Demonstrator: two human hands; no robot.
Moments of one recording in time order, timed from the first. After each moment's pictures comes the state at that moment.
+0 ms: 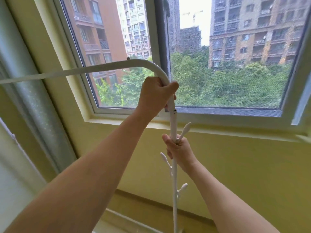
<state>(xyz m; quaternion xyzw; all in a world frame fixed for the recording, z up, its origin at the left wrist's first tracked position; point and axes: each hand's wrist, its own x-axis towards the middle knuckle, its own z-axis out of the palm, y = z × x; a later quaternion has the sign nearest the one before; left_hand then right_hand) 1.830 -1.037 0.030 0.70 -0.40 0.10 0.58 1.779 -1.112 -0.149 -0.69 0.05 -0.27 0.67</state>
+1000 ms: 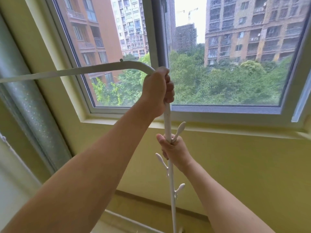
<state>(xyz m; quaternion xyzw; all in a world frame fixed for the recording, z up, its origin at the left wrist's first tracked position) 1.831 -1.047 0.042 0.54 -0.29 -0.20 0.76 1.799 -1.103 -0.149 -0.70 0.07 -0.27 0.66</state>
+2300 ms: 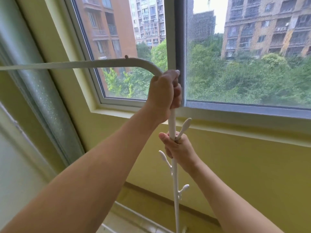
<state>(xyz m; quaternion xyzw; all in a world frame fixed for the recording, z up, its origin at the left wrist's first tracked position) 1.885 -1.045 0.010 0.55 -0.30 -0.16 0.77 1.850 -1.107 -0.159 -0.70 -0.01 -0.26 0.66</state>
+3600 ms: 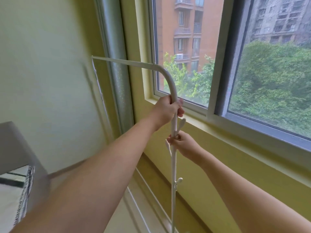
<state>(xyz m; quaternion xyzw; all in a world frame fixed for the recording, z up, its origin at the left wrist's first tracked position) 1.827 -1.045 -0.015 0.80 -0.16 0.06 0.58 1.828 -1.165 -0.131 -0.85 -0.13 0.00 0.51</state>
